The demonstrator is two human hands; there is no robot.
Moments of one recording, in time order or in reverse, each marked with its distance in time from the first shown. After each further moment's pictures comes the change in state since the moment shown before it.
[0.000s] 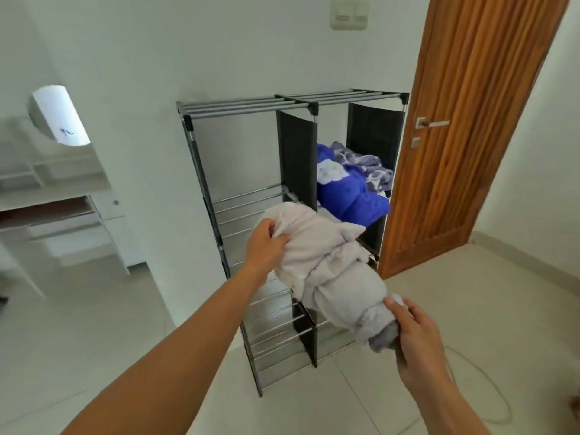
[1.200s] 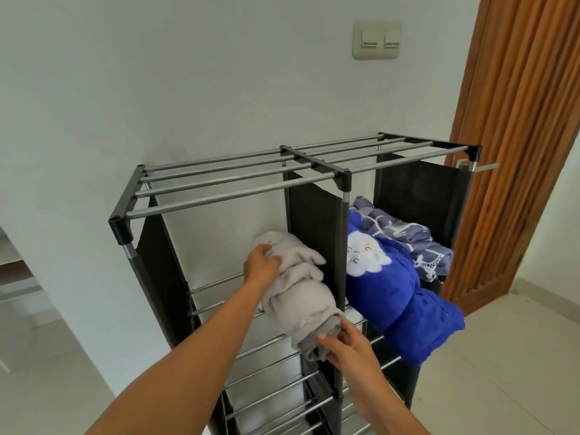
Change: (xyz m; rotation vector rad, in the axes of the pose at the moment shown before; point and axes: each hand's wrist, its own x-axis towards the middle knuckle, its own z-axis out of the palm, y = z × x) left_hand 0.323 -0.028 0.028 0.078 0.078 -0.167; right_hand 0.242 -0.009 0.211 -0.076 -0.437 0.106
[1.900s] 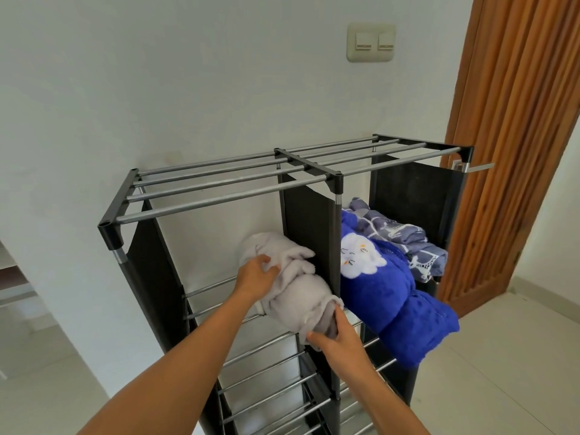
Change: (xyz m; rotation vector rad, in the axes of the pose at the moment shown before) left_hand -0.007 -0.007 -0.009 0.309 -0.108 0.097; right_hand 0.019 -0.004 0.002 -0.340 -0.027 -0.092
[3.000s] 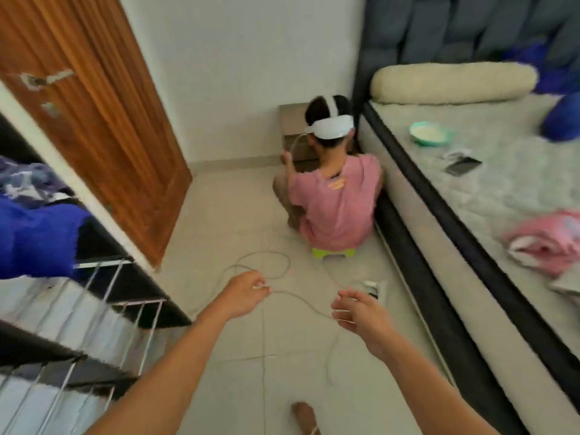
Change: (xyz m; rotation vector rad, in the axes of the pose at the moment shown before) left_hand -0.411 0.078 0.267 0.331 -1.219 0.736; right_hand -0.495 0.149 -0.137 0.524 1.289 0.447
